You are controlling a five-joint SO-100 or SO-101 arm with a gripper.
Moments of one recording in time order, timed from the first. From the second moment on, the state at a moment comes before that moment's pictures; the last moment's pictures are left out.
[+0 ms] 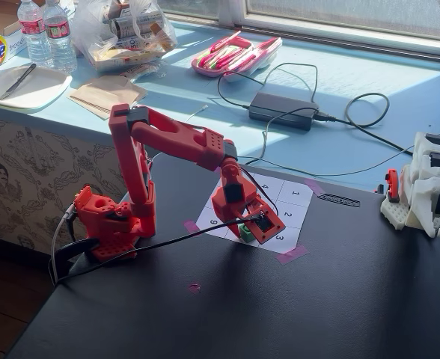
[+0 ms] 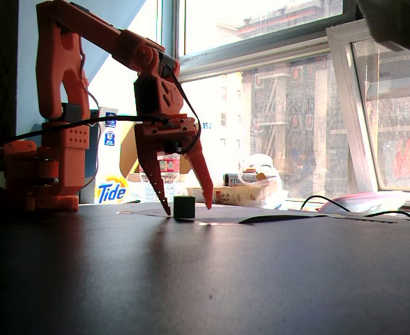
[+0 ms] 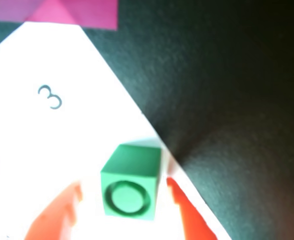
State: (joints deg) arm -21.1 102.5 122.0 43.4 -25.6
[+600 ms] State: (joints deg) arm -3.6 134.6 124.5 51.7 -25.8
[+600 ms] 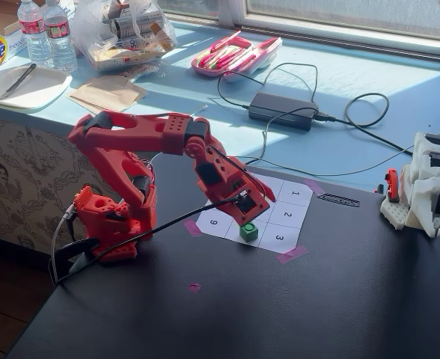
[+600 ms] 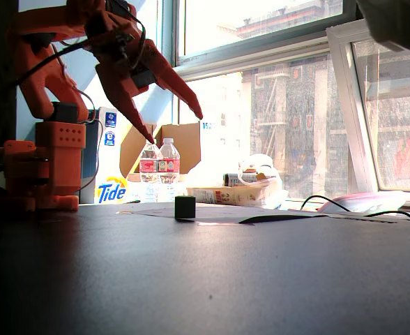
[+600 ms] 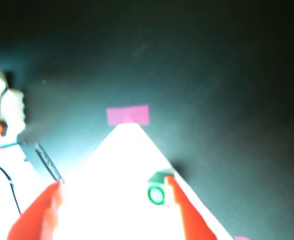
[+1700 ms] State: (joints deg) arm 18.2 188.4 175.1 38.1 -11.5
